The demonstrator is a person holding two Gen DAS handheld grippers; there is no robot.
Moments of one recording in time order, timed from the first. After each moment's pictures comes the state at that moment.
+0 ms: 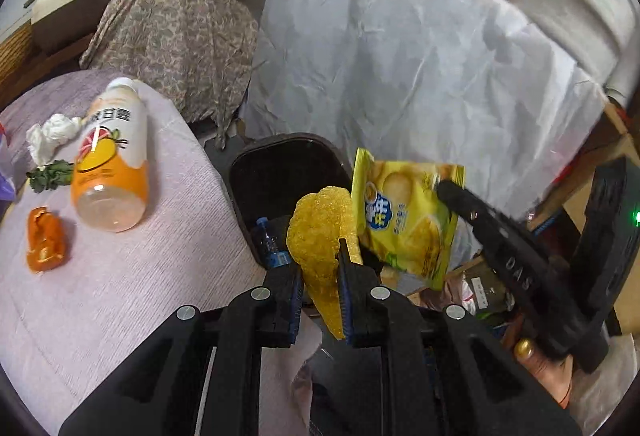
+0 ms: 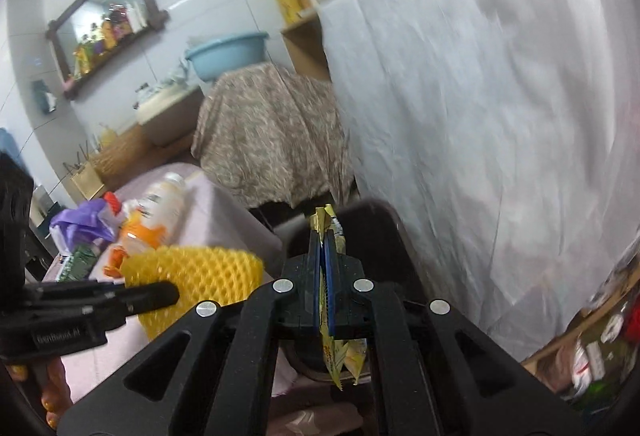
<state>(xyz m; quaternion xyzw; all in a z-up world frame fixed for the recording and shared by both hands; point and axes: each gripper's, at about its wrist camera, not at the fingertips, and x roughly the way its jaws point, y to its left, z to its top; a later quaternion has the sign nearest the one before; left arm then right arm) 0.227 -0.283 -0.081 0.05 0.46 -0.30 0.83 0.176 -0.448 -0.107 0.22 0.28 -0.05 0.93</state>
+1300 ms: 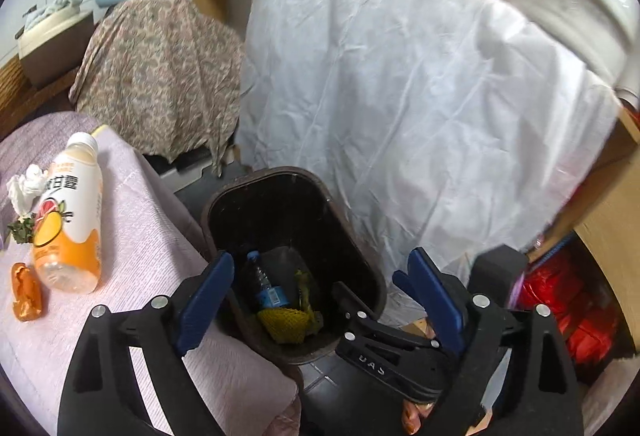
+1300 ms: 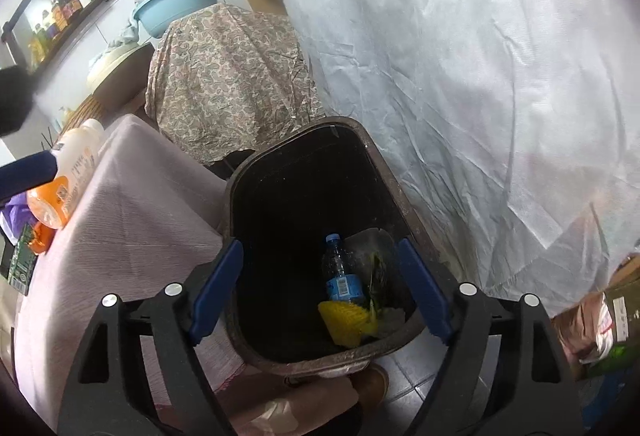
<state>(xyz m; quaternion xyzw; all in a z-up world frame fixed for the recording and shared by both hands) 0.228 -0.332 -0.071 0.07 0.42 -0.31 0.85 0.212 -0.459 -0.196 0.24 0.36 -0.07 0.90</state>
